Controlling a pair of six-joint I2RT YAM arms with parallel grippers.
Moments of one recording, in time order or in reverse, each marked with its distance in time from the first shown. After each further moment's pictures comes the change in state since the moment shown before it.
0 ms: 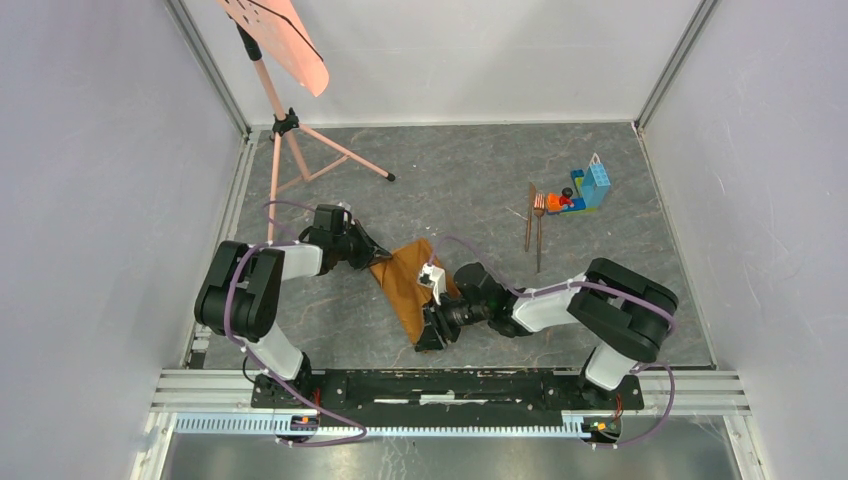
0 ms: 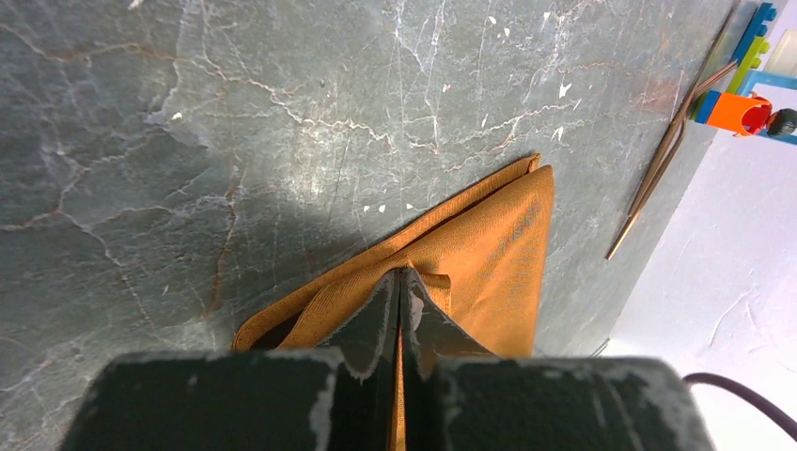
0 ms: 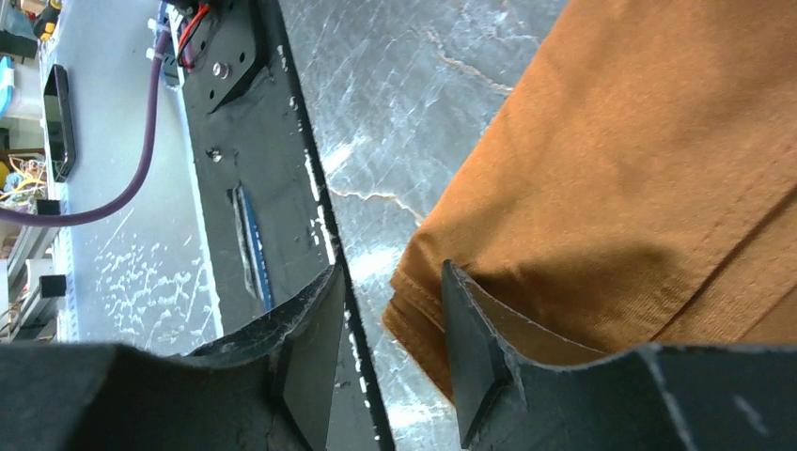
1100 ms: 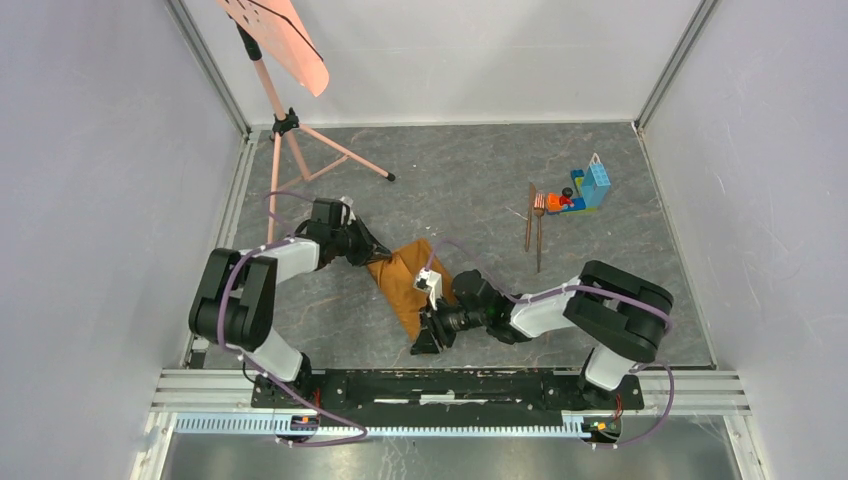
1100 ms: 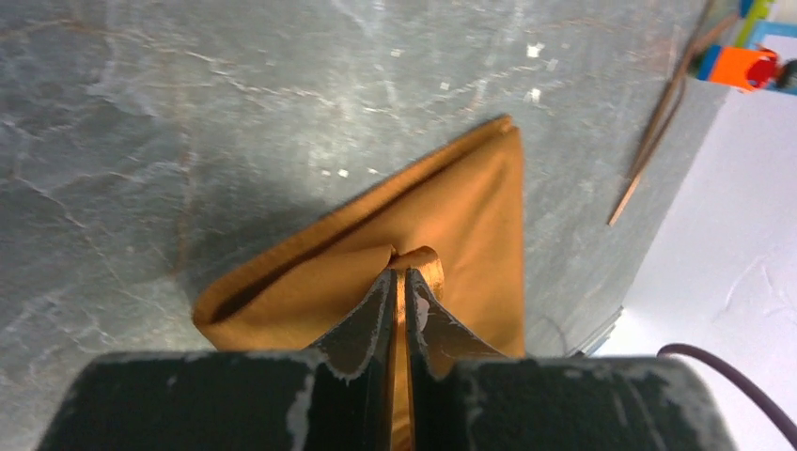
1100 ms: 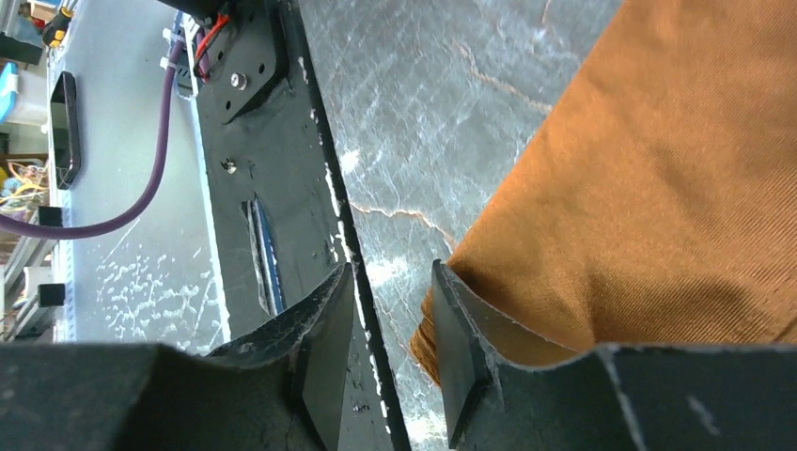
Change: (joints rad) left arm 0.000 -0.080 0.054 -0.146 0.062 0.078; right arm 0.062 -0.019 -0.012 0.047 0.054 0.029
